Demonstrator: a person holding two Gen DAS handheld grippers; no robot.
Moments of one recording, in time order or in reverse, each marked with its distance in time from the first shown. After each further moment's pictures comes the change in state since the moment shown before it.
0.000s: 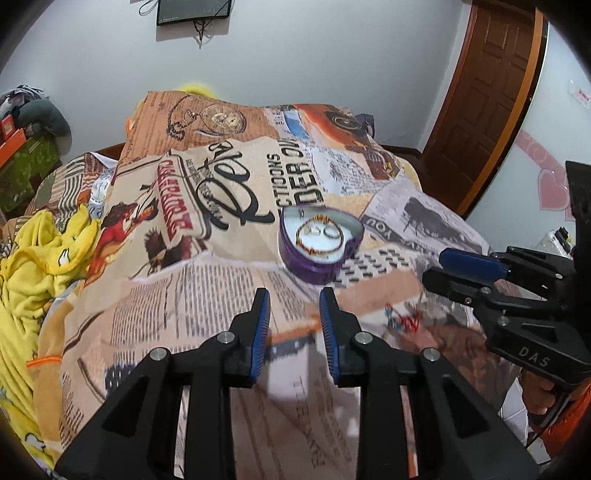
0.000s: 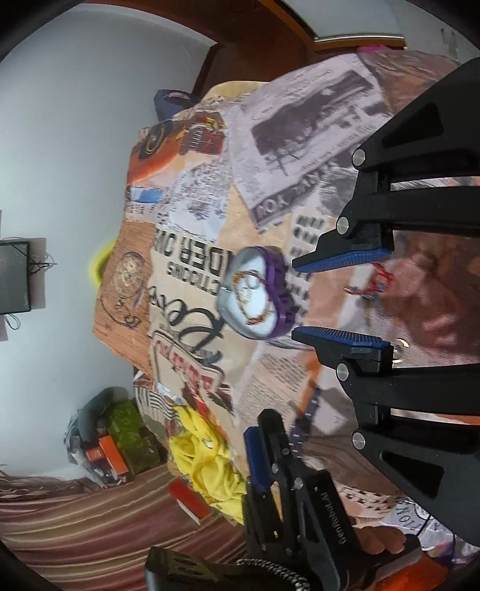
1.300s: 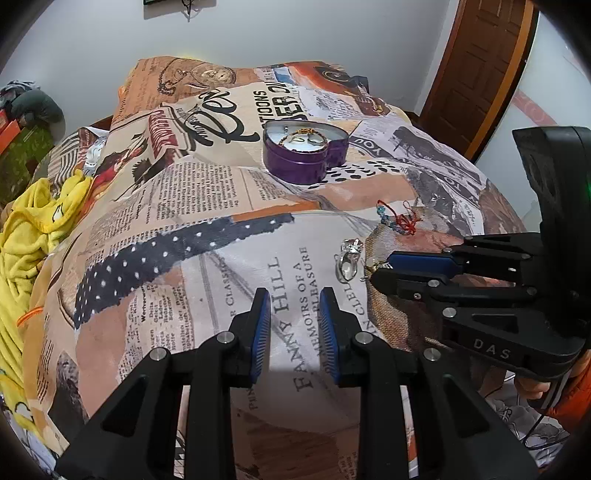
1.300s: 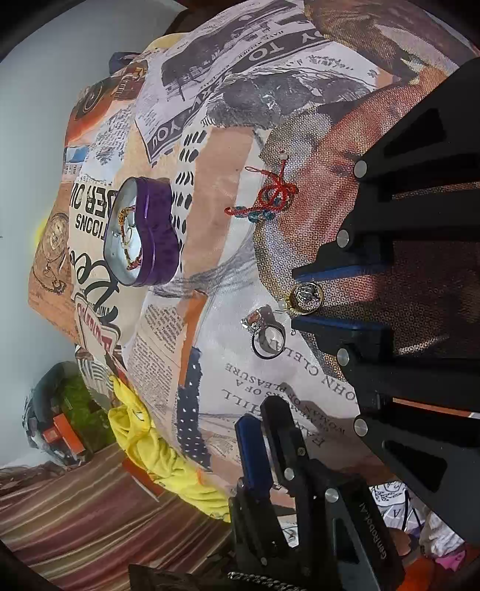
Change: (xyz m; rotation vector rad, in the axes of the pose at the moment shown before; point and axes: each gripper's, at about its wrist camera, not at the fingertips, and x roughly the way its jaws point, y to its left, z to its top) left arm 0.010 -0.020 -0.070 0.044 0.117 0.006; right arm 0.039 0.025 -0.065 0.008 0.178 0.142
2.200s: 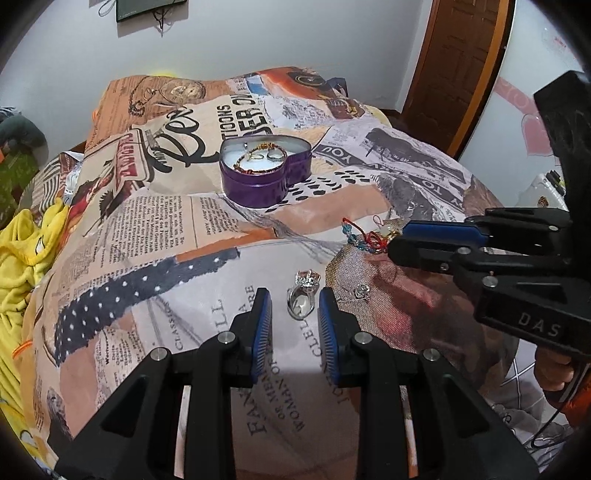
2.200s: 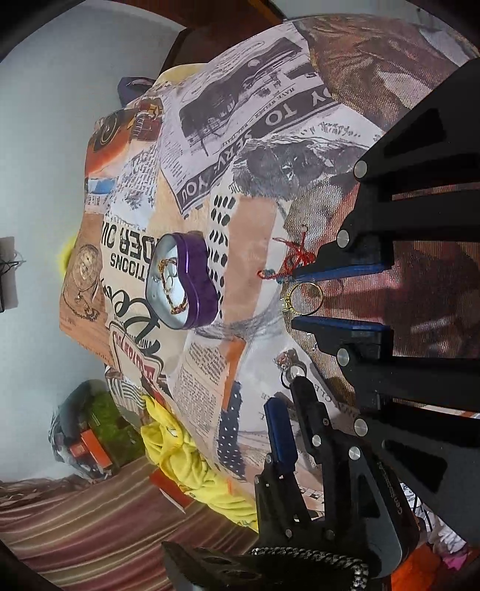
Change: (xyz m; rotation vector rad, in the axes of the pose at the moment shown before) left arm 0.017 -0.028 0.018 0.076 -0.022 -0.033; right arm -0.036 -0.025 0.006 0.039 -0.097 -0.064
